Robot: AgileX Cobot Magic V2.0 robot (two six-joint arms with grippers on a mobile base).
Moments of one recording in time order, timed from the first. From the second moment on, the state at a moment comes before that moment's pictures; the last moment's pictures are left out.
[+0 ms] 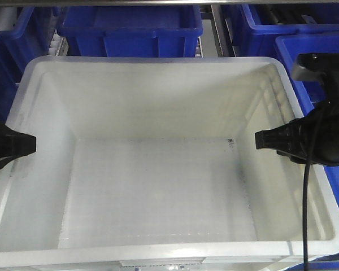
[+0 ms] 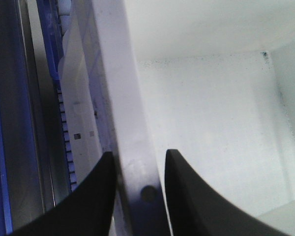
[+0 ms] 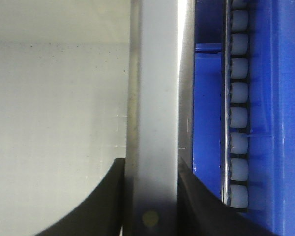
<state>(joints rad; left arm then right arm) -0.20 0.95 -0.93 -0.28 0.85 0.01 0.48 1.15 -1.06 -0.22 0.97 0.48</state>
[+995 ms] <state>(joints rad) -0.20 0.95 -0.93 -0.28 0.85 0.01 0.48 1.15 -1.06 -0.22 0.97 0.48</state>
